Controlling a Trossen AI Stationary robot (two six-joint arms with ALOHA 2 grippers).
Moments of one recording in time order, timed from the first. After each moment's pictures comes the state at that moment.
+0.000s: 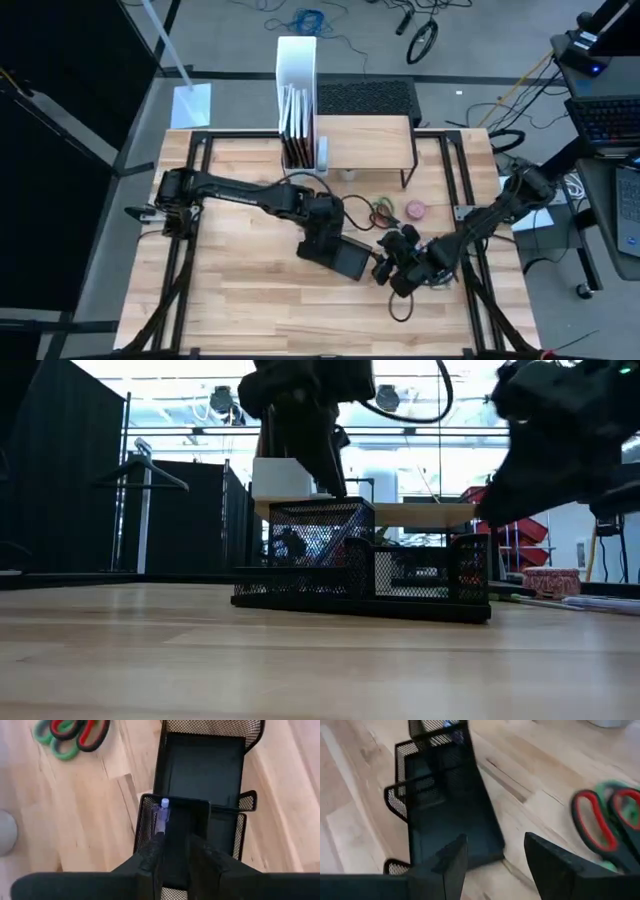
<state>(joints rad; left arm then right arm) -0.06 1.91 1.58 -0.78 0.04 0.24 0.60 1.51 0.80 -0.42 0.74 1.18</state>
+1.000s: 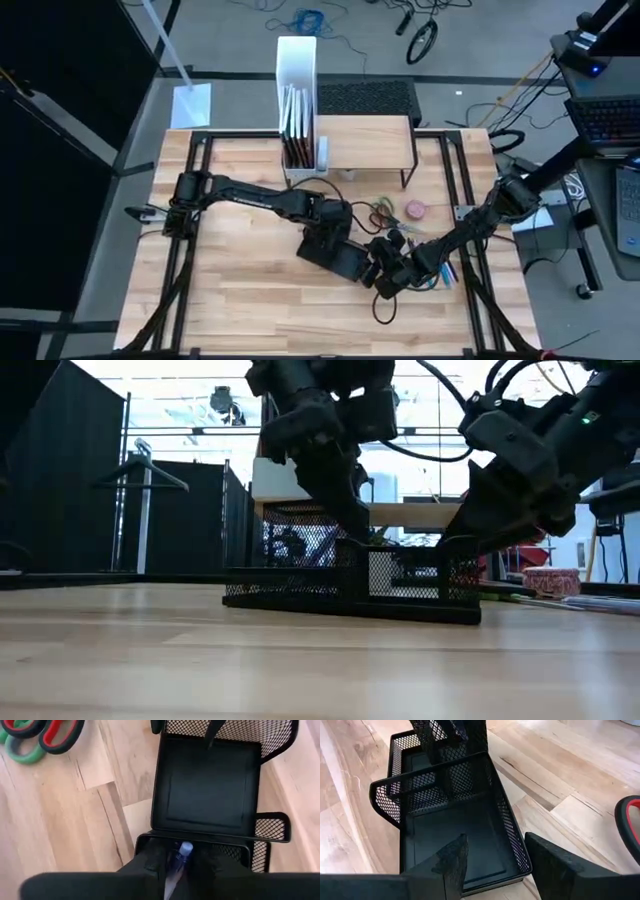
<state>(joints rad) -0.05 2.03 1.58 -0.67 0.10 0.27 0.56 1.69 0.80 -0.19 0.75 1.09</state>
